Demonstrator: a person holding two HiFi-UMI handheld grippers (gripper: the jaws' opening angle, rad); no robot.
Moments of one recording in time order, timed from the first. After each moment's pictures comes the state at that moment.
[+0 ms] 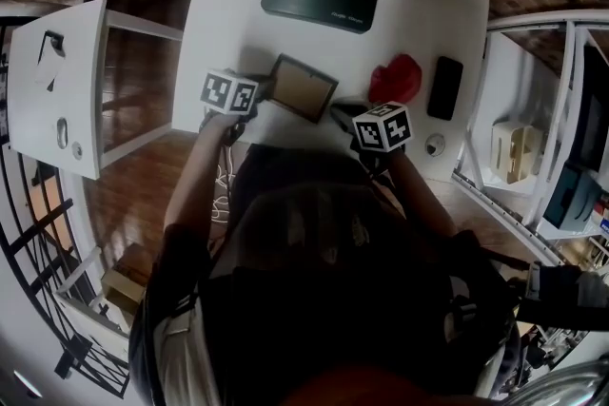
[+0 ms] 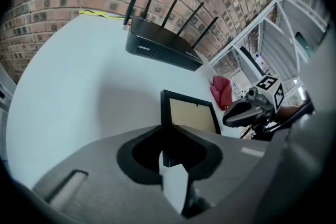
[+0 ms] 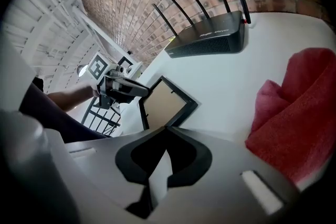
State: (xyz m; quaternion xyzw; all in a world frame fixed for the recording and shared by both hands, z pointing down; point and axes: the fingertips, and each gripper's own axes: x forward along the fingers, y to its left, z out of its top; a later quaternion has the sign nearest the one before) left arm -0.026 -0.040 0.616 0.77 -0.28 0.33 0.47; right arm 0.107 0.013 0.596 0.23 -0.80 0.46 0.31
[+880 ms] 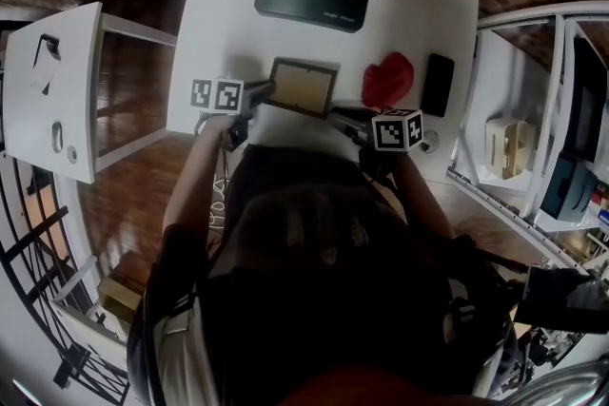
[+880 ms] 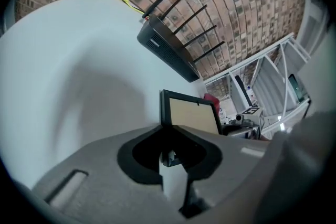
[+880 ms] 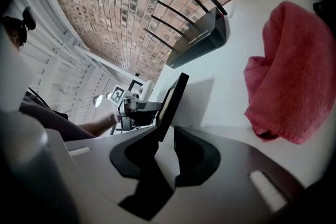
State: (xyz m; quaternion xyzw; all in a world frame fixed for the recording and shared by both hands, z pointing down) left arm -0.011 -0.031 0.615 0.75 -0.28 0.20 0.57; right arm 0.115 0.021 0.565 0.20 -0.78 0.56 0.16
